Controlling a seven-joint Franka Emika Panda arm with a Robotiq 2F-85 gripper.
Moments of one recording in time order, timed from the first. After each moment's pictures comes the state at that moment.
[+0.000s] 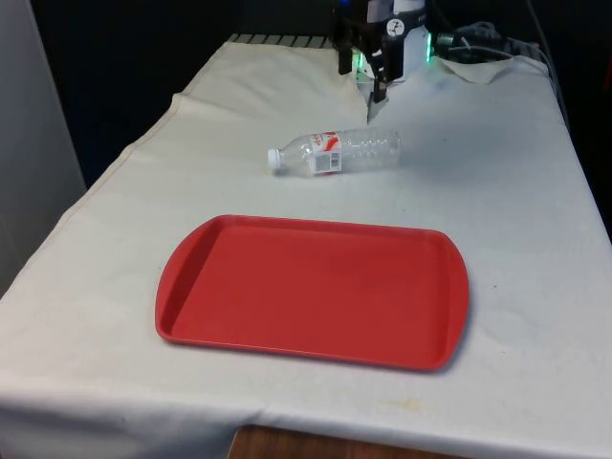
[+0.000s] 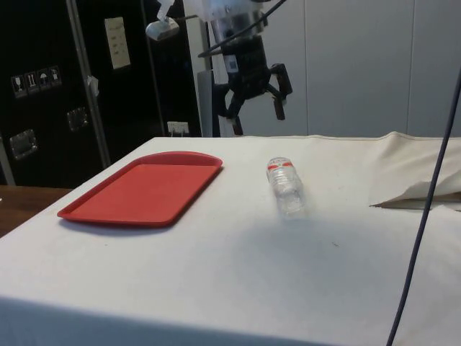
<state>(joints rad) 0.19 -0.01 -0.24 -2.40 -0.09 2.26 0.84</state>
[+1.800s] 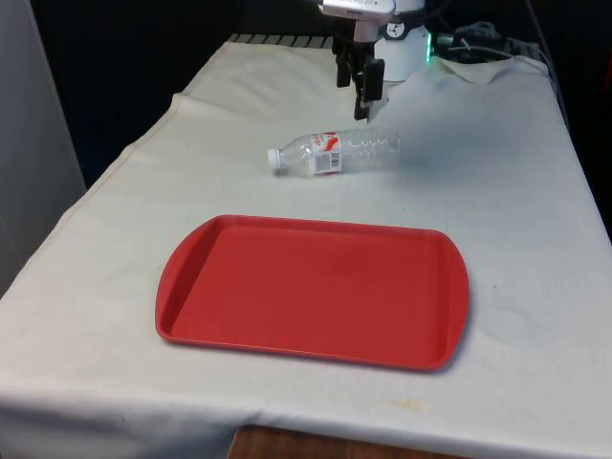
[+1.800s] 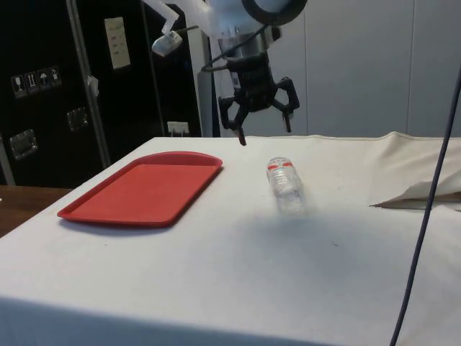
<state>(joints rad) 0.19 0.02 -0.25 -2.45 -0.17 2.36 1.16</state>
